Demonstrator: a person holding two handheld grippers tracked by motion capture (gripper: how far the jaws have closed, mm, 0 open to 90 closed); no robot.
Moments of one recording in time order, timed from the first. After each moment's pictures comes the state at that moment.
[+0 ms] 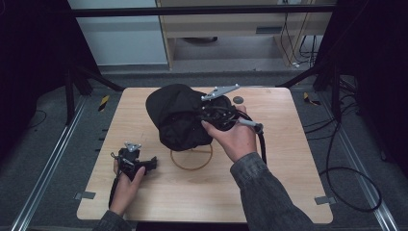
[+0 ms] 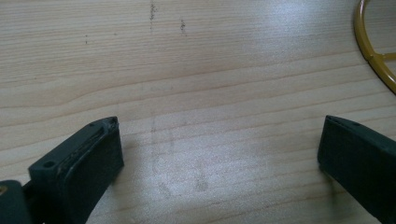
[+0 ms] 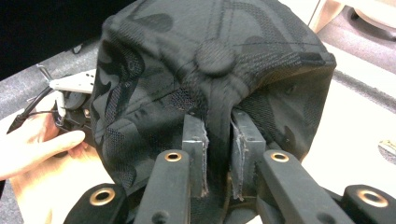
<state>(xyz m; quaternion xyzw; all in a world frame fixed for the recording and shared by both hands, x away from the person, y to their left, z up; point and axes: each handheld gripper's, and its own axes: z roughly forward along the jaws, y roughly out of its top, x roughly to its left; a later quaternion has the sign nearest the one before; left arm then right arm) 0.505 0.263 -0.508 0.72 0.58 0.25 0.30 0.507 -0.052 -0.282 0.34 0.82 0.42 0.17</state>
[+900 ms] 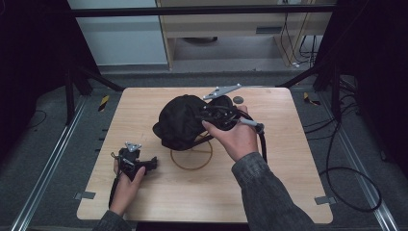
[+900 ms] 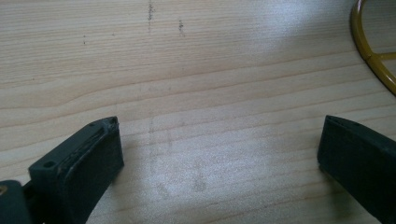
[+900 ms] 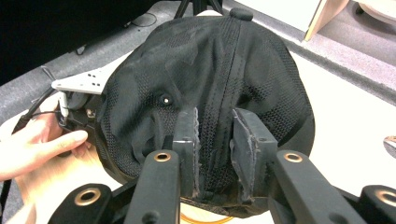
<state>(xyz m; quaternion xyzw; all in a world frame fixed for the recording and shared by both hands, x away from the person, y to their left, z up) 0.505 0.262 -0.508 0.72 0.58 0.25 0.30 0.509 -0.055 -0.283 0.35 0.82 0.42 0.16</state>
